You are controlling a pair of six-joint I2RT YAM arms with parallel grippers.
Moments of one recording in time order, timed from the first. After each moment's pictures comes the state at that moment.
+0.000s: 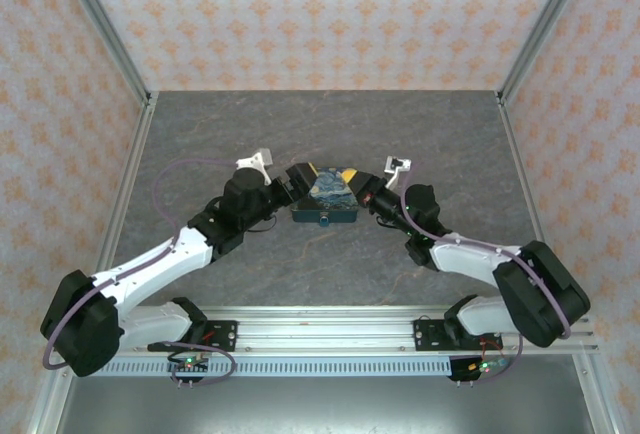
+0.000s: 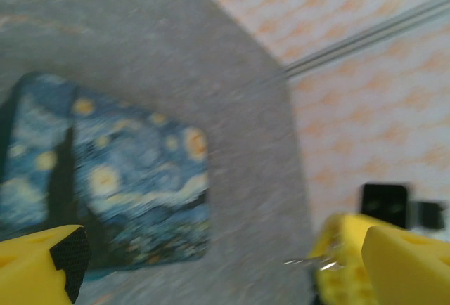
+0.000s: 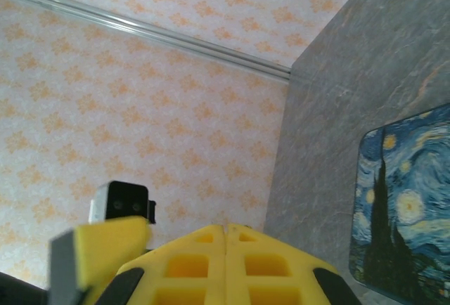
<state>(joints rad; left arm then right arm) -0.61 1.15 0.70 0.04 0.00 -1.00 0.56 1.31 0.43 0.88 -0.30 1.25</state>
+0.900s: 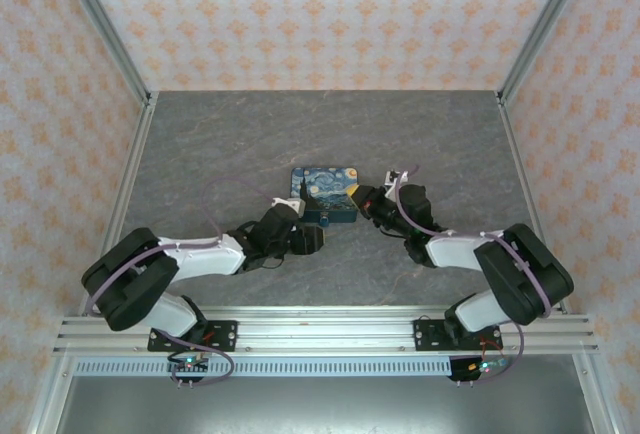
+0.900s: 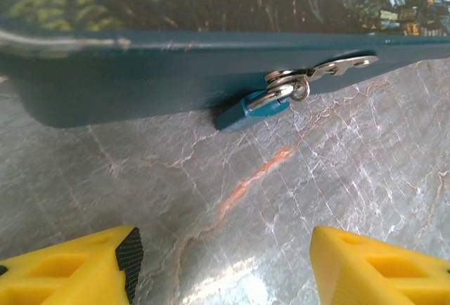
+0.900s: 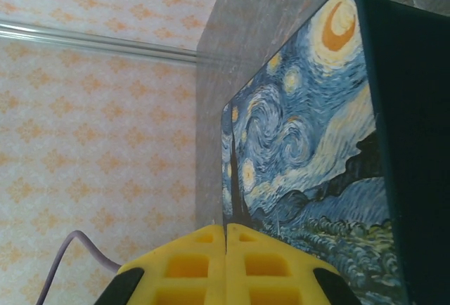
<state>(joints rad) -0.75 1.47 0.53 0.16 0.01 -0.72 0.51 1.46 0.41 0.79 -0.33 1.27</state>
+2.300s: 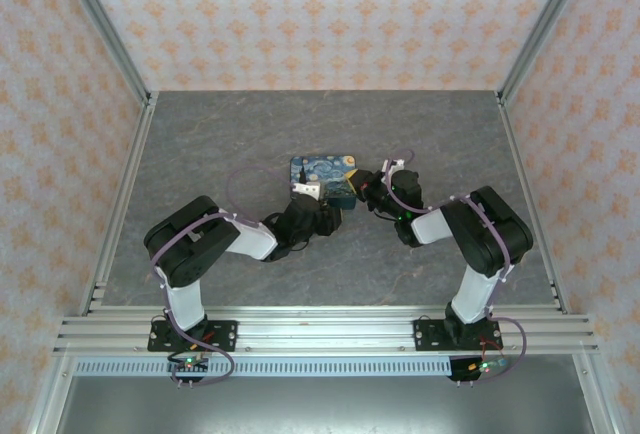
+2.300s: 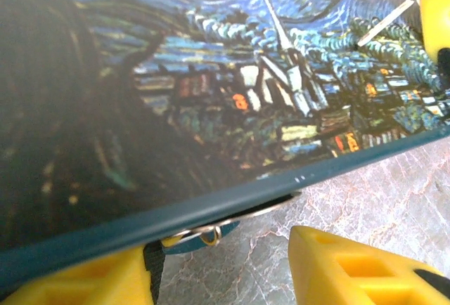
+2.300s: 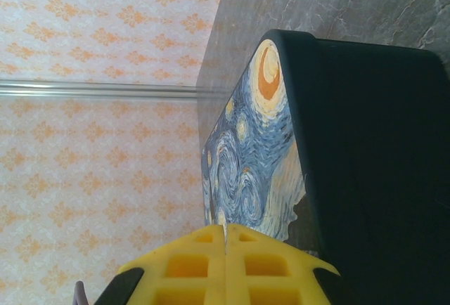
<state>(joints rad) -0.75 1.83 0.69 0.54 -0.13 -0.67 0.44 1.78 0.57 0.98 -0.36 1.36</state>
